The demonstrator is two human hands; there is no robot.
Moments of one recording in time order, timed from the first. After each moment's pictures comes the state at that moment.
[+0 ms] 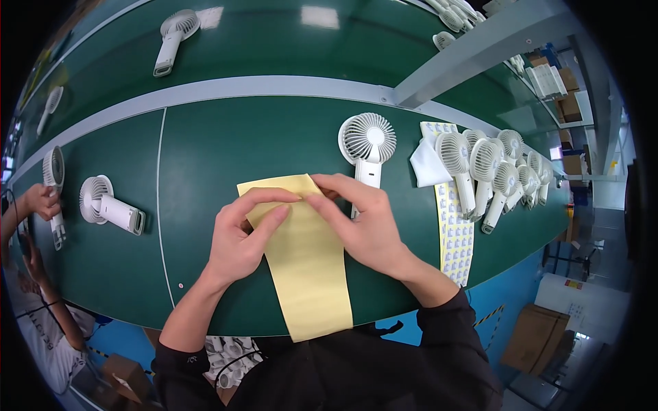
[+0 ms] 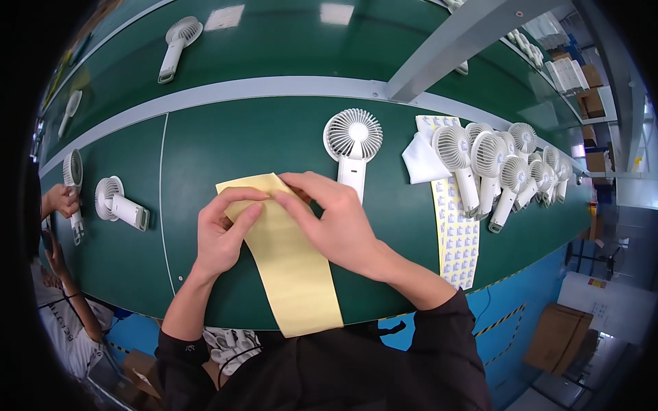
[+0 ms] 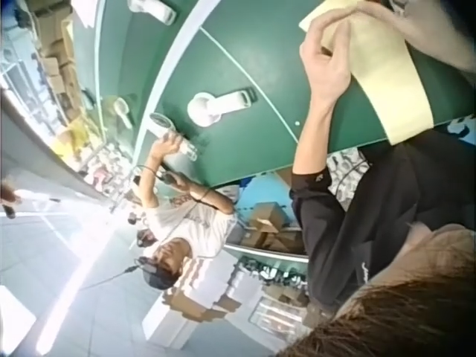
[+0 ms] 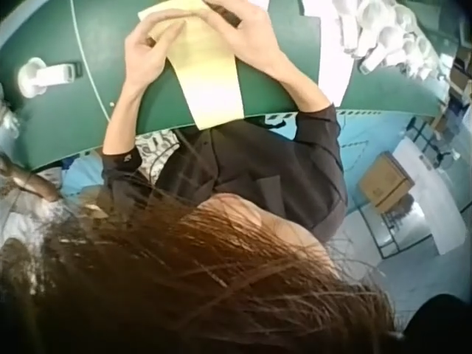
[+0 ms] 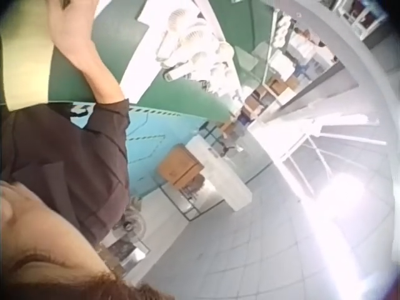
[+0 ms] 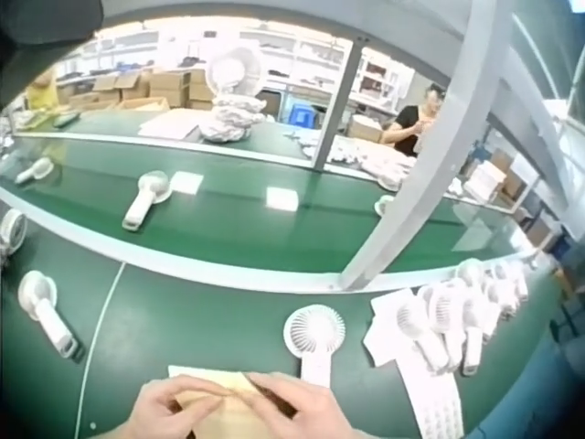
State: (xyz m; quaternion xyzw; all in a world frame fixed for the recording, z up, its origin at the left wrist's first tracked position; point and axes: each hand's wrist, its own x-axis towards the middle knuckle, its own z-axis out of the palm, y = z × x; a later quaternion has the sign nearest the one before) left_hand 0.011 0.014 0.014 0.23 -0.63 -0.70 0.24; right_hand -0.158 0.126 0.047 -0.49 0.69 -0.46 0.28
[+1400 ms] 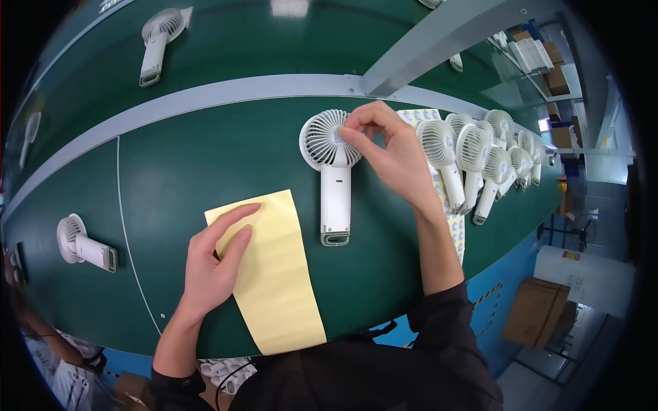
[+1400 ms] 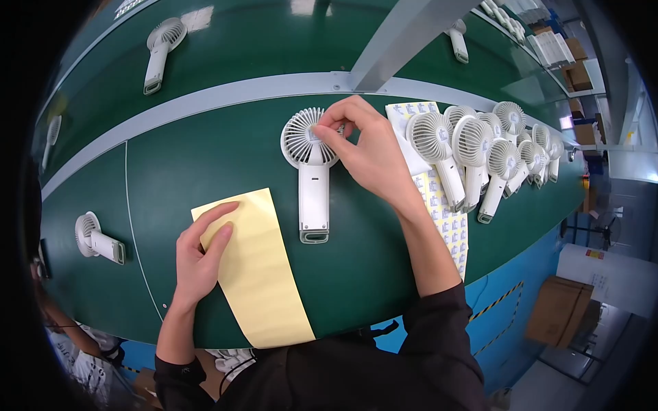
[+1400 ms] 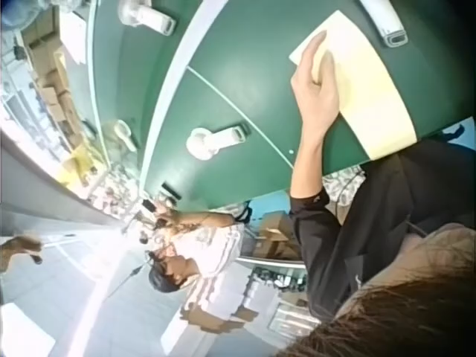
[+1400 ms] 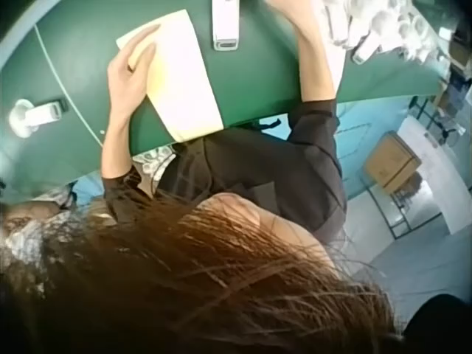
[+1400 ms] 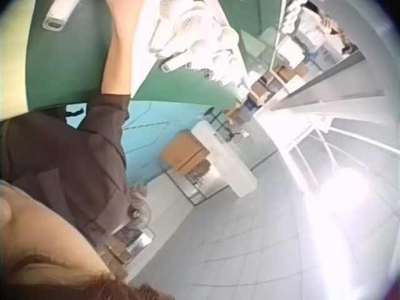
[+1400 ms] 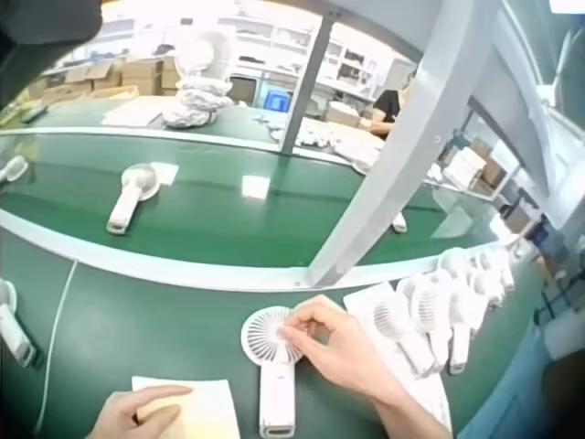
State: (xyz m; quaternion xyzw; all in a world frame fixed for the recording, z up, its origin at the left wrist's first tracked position) left_hand 0.001 0.009 0.016 0.32 -0.71 -0.62 0.10; right_hand -0.280 0.120 0.031 -0.45 0.75 -0.44 0.21
